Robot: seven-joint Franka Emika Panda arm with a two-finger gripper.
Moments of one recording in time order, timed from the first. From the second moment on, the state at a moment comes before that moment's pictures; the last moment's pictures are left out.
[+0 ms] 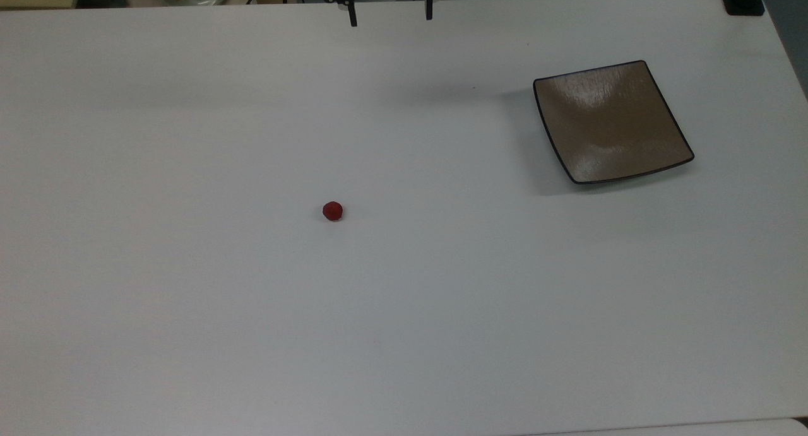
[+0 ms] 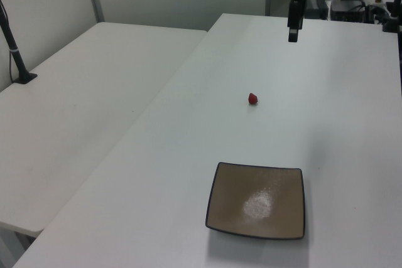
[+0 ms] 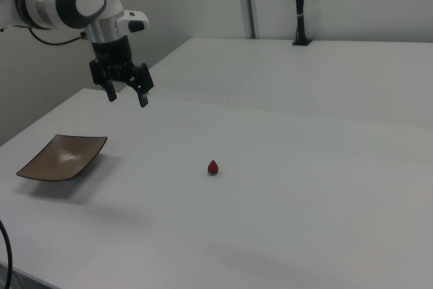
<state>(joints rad) 0.19 0.01 0.02 -1.66 0.04 1.69 0.04</state>
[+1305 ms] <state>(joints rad) 0.09 0.35 0.01 -1.48 -0.01 1.90 -0.01</state>
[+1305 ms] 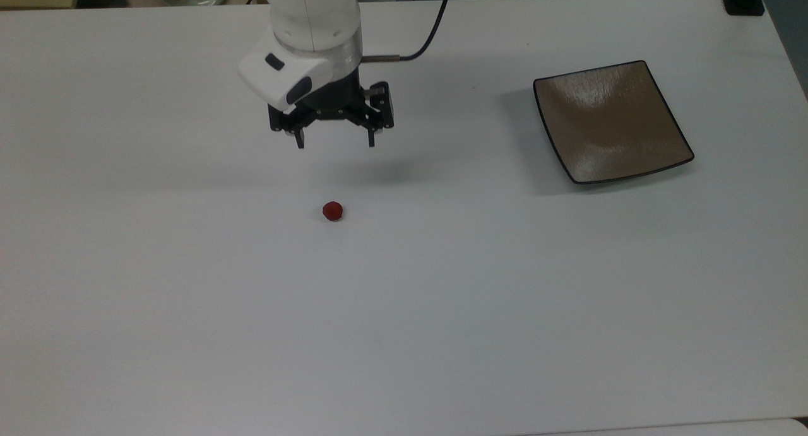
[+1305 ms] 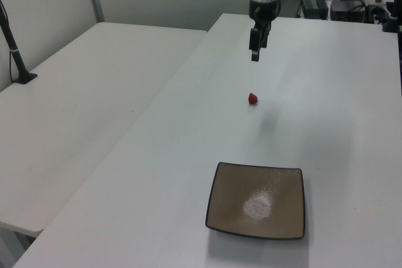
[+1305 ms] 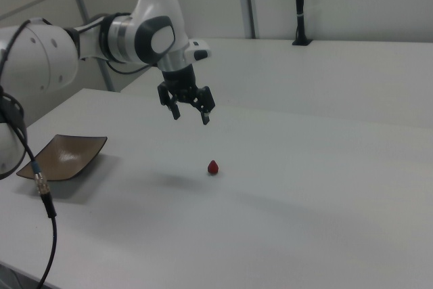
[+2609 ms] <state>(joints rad) 0.08 0.56 0.00 -1.48 -0.03 2.08 -0.02</state>
